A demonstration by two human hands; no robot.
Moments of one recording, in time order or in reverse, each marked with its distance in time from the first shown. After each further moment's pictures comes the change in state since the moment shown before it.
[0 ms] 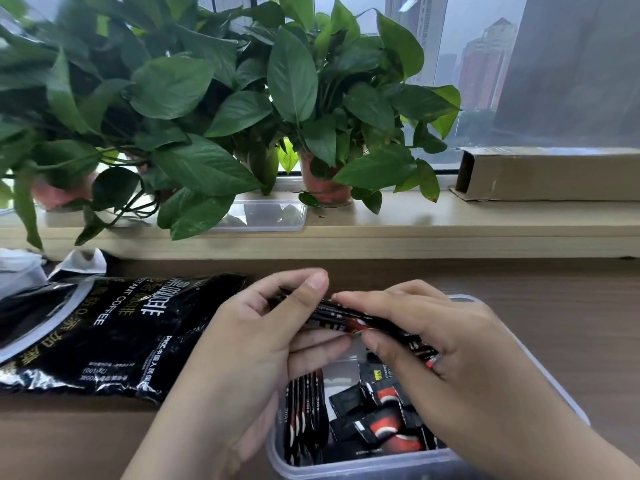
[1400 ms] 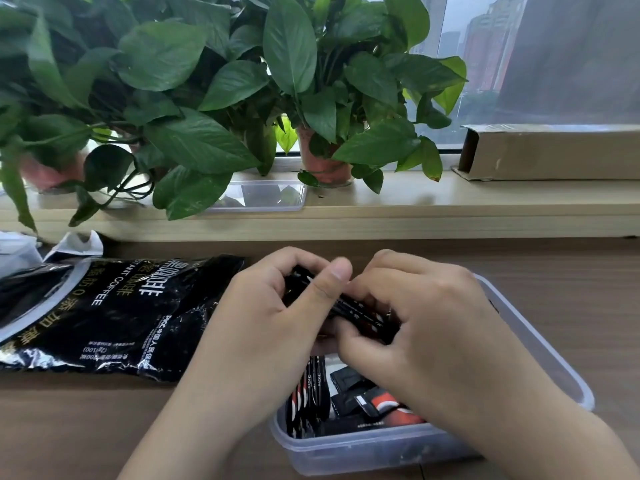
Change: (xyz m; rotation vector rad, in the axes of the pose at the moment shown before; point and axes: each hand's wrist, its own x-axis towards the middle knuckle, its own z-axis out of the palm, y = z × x) left_hand -0.002 -0.007 -0.003 0.450 -0.069 0.250; right_hand 0.014 -0.017 0.012 -0.264 -0.018 0.065
